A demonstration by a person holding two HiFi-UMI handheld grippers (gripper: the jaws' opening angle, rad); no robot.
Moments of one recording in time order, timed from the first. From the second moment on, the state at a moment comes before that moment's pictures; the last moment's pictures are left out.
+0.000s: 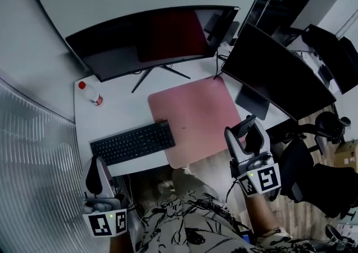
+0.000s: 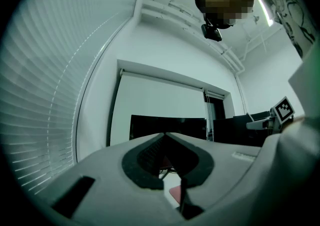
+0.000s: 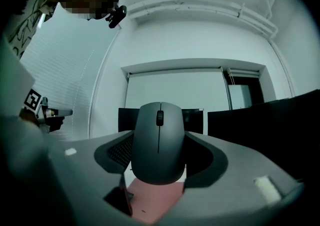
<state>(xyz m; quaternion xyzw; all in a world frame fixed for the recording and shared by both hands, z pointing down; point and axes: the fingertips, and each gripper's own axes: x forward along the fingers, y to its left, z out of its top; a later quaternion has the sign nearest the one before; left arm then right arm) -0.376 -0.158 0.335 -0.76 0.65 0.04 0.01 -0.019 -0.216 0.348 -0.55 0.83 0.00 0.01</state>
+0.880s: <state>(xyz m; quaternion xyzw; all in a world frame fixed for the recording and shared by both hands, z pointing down) -0.352 -0.204 0.388 -0.76 0.65 -0.01 -0.06 -0.075 -0.294 0.561 -0.49 0.85 -0.15 -0.14</state>
